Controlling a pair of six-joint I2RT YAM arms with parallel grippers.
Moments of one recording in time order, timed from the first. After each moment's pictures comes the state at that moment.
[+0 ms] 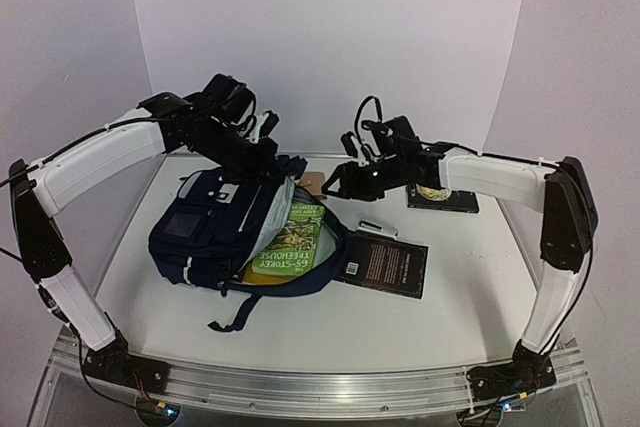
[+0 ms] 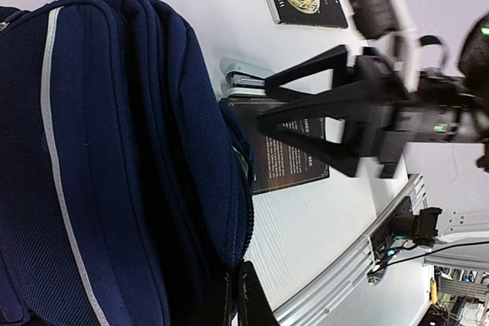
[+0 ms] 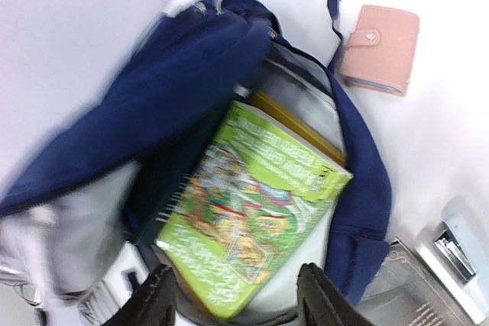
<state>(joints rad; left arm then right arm) -0.75 1.65 1.68 -0.86 0.24 -0.53 0.68 1.87 1.51 -0.32 -0.34 0.45</state>
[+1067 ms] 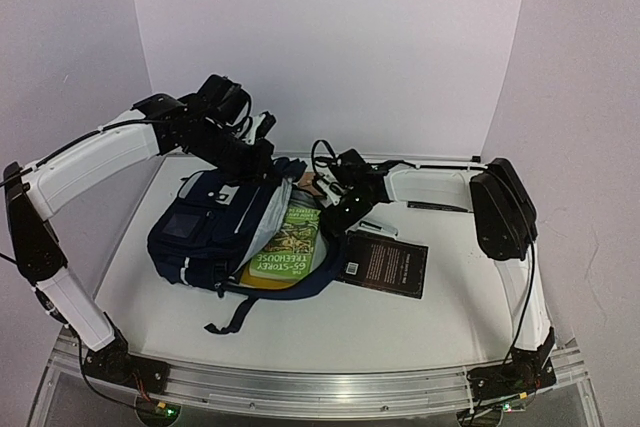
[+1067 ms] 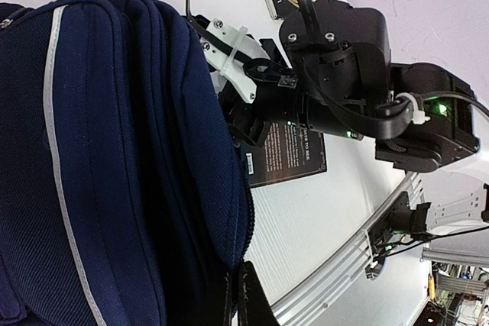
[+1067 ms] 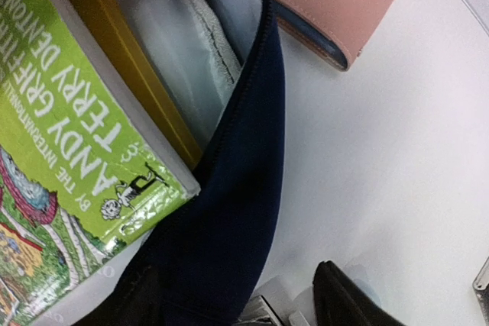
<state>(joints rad) -0.75 1.62 1.65 -0.86 0.25 -0.53 0.74 2.25 1.77 -0.53 0.07 -0.09</state>
